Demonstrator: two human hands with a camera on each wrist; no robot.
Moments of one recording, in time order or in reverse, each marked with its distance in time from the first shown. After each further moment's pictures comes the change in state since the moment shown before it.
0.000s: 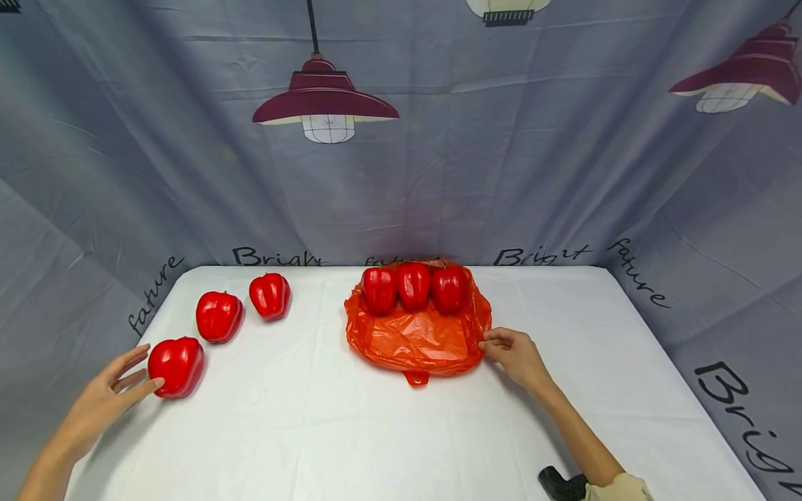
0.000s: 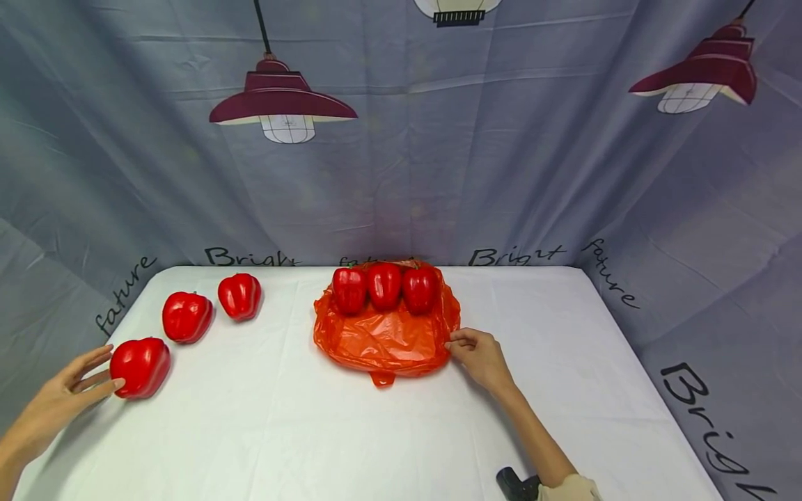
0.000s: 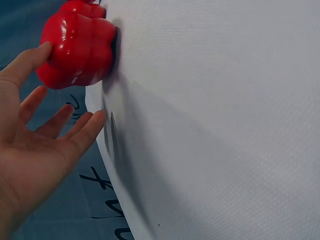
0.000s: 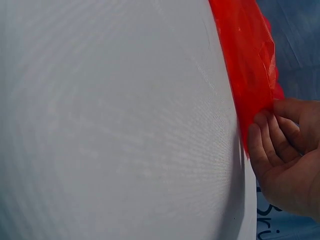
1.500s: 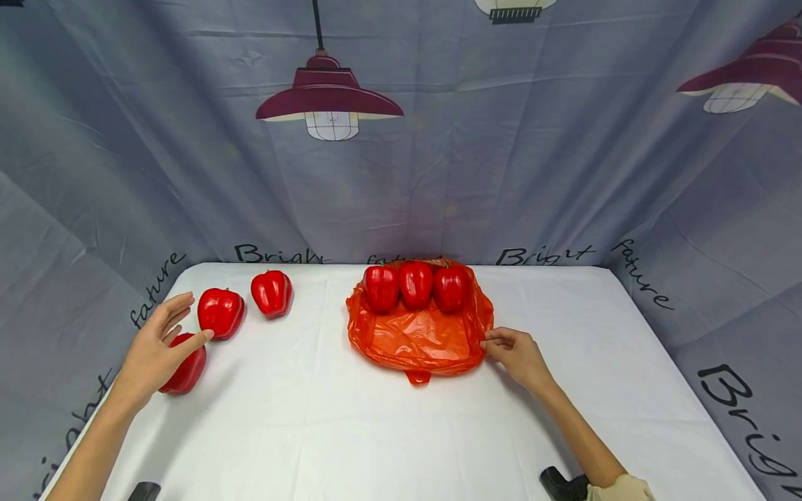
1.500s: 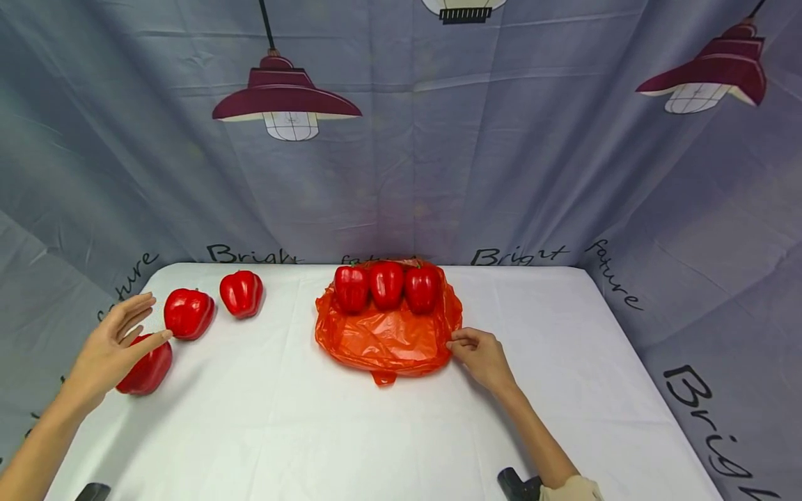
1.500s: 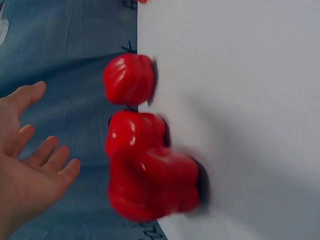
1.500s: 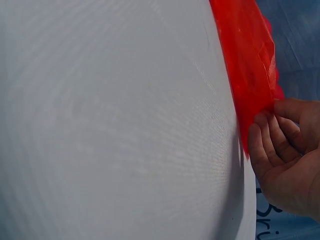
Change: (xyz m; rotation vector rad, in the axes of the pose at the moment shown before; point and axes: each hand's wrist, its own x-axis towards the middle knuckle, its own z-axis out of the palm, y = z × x) left_hand 0.010 0.103 0.042 0.028 0.243 0.278; right_hand 0.001 0.000 0.000 -0.018 -0.018 0.001
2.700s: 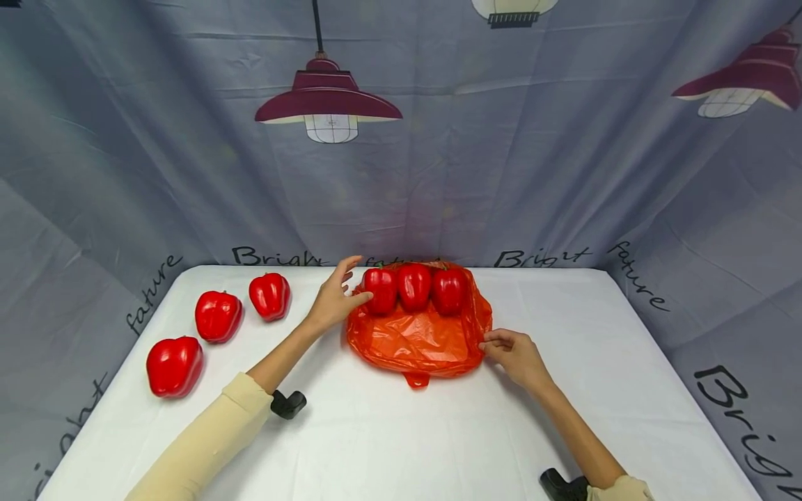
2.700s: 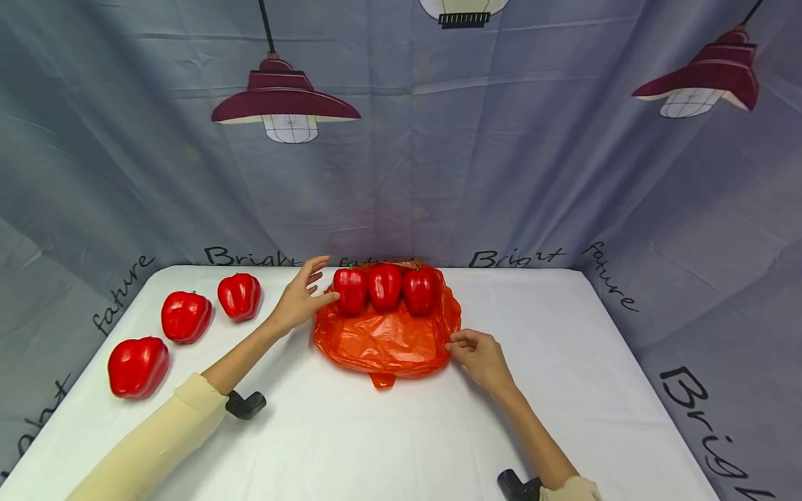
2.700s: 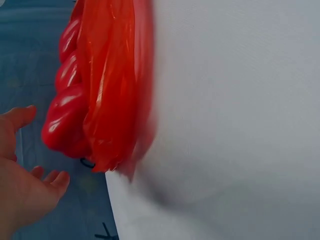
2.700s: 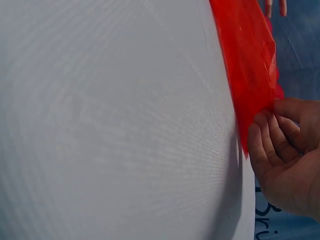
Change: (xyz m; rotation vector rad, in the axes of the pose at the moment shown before) left_hand 0.102 0.097 0.196 -0.321 -0.250 0.222; right_hand -0.001 -0.005 0.000 -0.015 0.010 0.004
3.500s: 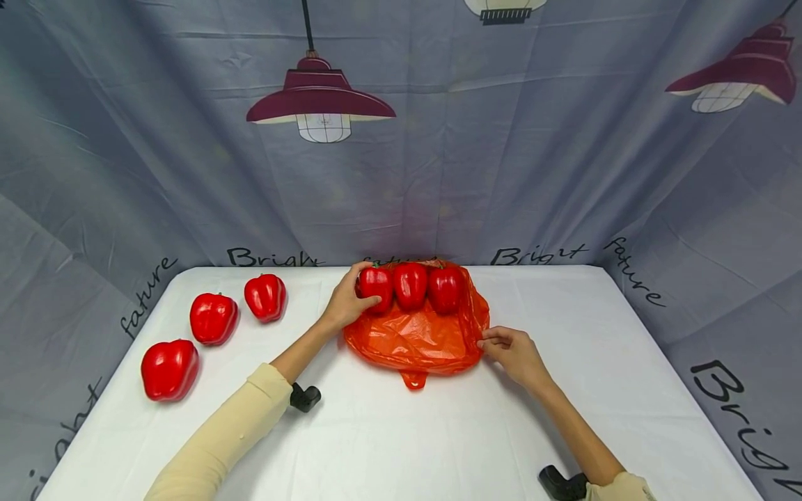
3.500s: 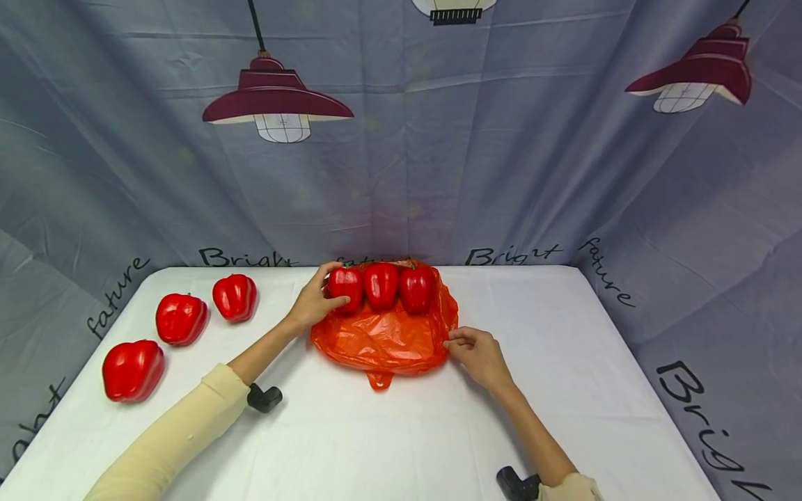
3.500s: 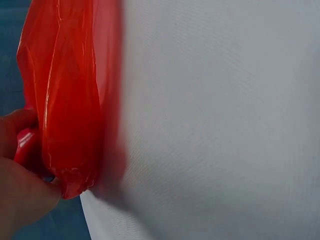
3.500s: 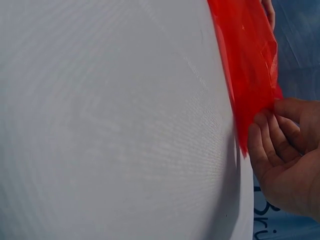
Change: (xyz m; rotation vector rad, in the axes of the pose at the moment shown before) left_hand 0.020 -0.021 0.032 0.028 -0.012 -0.099; right_hand 0.000 0.002 -0.002 -0.008 0.007 -0.007
